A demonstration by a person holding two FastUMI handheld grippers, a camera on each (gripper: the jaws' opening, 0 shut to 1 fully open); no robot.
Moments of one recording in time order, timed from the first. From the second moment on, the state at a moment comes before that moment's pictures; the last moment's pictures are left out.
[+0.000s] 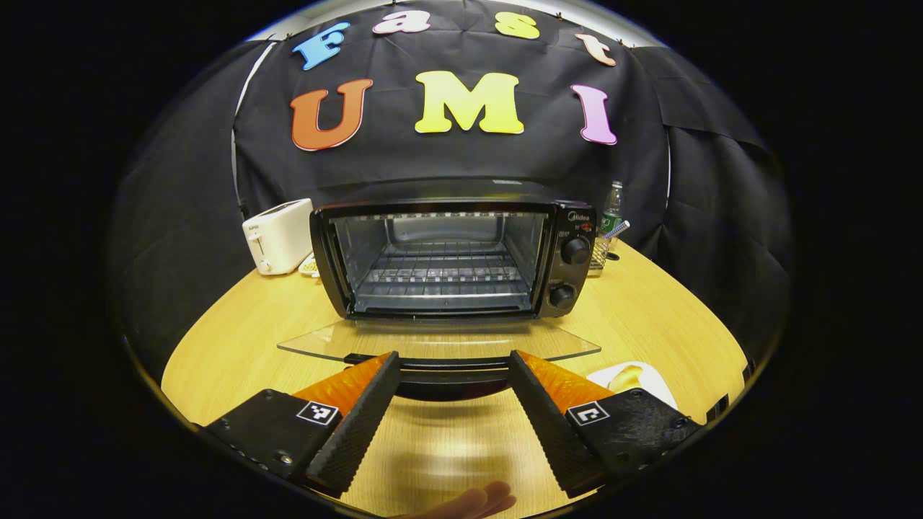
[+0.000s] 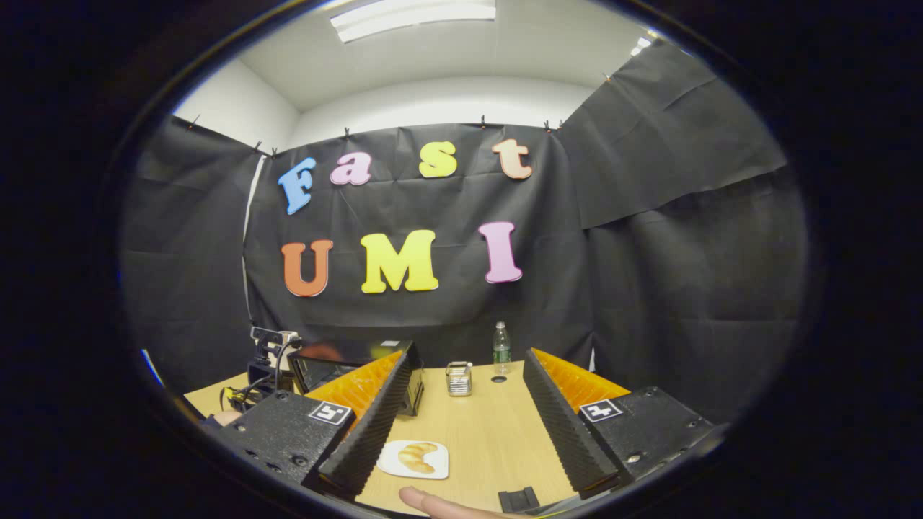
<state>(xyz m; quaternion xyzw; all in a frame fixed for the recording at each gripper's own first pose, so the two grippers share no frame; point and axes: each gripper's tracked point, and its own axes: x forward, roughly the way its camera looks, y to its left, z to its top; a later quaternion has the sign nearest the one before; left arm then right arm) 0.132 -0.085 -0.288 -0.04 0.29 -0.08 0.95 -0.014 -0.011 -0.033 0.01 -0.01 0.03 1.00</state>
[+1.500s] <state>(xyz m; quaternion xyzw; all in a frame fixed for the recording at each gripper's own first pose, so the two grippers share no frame) 0.001 0.029 -0.084 -0.07 0.08 -0.05 0.99 0.056 0.063 -0.146 -0.02 0.11 0.09 0.99</state>
